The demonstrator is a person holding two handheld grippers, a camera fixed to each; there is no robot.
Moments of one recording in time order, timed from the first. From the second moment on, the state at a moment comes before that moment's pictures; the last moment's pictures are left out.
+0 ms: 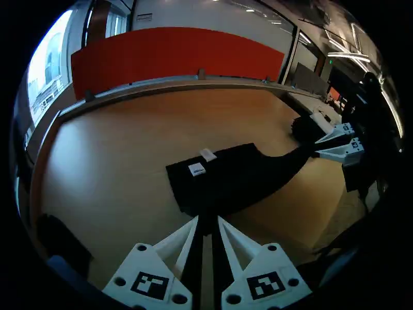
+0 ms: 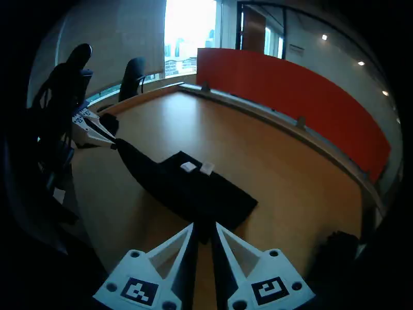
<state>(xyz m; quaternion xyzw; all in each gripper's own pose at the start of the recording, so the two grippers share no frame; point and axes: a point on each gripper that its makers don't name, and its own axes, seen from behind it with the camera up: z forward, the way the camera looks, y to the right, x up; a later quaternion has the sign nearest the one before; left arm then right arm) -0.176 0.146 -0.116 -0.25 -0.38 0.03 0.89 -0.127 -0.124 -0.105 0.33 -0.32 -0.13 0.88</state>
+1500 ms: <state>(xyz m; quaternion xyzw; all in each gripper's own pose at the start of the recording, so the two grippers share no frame) -0.215 0.158 -0.057 -0.24 -0.39 0.01 0.89 -0.175 -0.117 -0.057 0.32 -0.36 -0.13 0.87</state>
